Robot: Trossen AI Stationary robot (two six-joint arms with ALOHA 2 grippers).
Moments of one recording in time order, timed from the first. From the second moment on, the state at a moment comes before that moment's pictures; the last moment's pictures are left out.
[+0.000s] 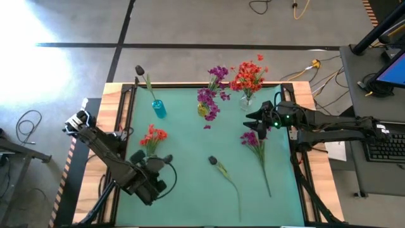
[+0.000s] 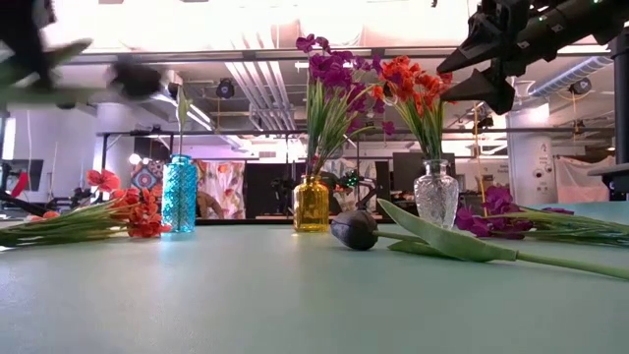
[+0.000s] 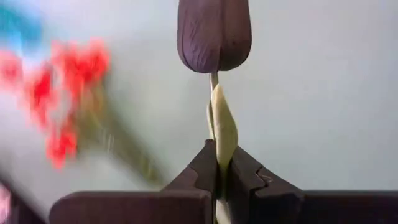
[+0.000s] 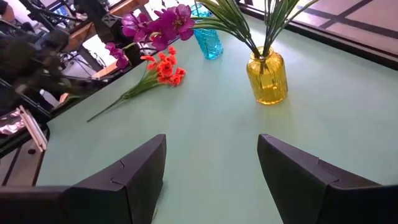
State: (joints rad) left arm -0.76 1.57 1.26 -1.26 -0.45 -1.38; right arm -0.21 0.74 0.54 -0.18 -0.02 0.45
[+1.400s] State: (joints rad) left arm -0.34 0.93 0.46 0.65 -0.79 0.45; right arm -0.12 0.76 0.47 -0.01 -0.02 0.40
